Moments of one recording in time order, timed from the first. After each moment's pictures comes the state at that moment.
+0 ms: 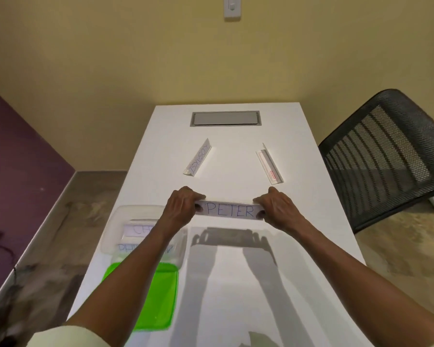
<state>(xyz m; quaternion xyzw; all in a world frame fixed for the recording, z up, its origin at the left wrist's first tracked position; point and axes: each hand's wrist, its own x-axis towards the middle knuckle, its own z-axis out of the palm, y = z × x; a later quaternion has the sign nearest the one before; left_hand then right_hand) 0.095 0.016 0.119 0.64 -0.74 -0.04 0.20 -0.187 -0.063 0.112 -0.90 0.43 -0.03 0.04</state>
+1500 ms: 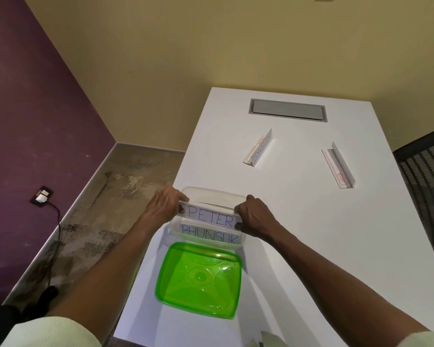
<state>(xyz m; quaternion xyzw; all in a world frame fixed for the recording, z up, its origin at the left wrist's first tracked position) 0.329 0.112 0.095 0.79 -0.59 -0.15 0.06 0.071 0.024 0.094 -0.95 0.31 0.02 0.06</state>
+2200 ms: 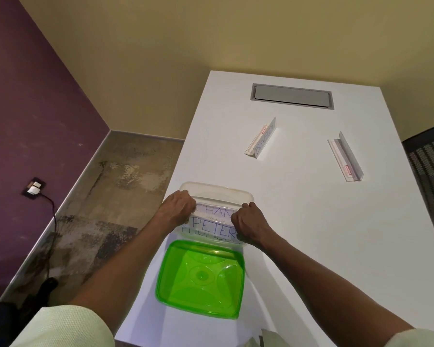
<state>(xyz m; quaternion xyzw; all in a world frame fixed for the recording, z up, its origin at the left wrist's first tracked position) 0.313 0.094 0.065 0.73 -0.66 -0.13 -0.14 0.093 0.032 0.048 -0.95 0.27 0.14 0.01</state>
